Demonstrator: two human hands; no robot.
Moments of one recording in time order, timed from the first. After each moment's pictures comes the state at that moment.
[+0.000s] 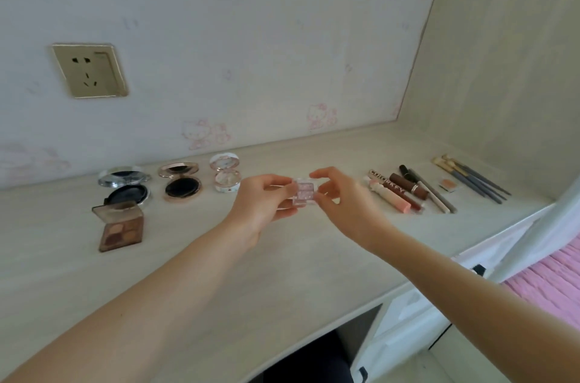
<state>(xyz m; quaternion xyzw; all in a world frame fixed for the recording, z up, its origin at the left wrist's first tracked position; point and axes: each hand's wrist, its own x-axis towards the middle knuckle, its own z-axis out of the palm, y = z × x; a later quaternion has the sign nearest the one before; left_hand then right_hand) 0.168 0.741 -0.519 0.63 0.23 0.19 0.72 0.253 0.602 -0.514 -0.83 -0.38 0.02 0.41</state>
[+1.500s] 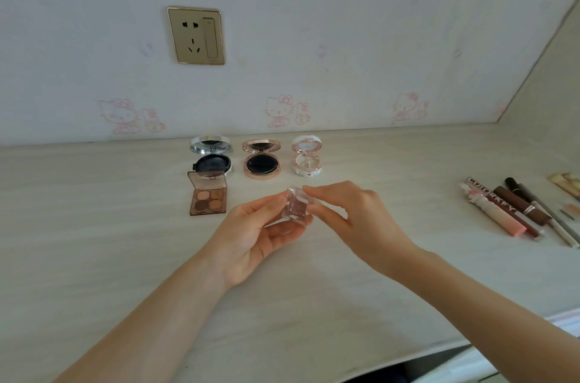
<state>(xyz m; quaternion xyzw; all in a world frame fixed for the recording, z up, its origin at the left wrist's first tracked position) 0.046 0.803 -0.544 0.42 0.22 0.19 0.86 0.185 0.684 -0.530 -0.74 -0.59 0.00 0.34</state>
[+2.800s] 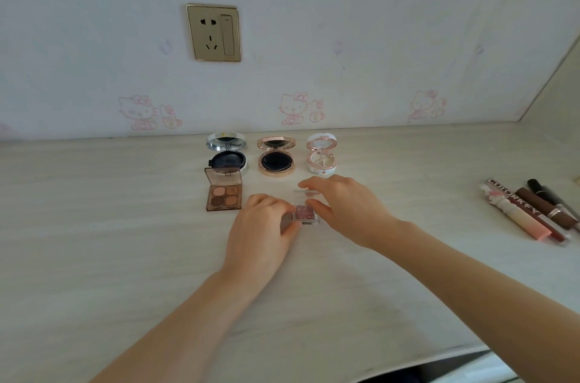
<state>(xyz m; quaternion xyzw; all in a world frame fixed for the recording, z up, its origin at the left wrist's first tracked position) 0.045 0.813 -0.581 0.89 0.29 0.31 0.17 0.193 0.732 -0.540 -0.78 -0.61 0.00 0.17</state>
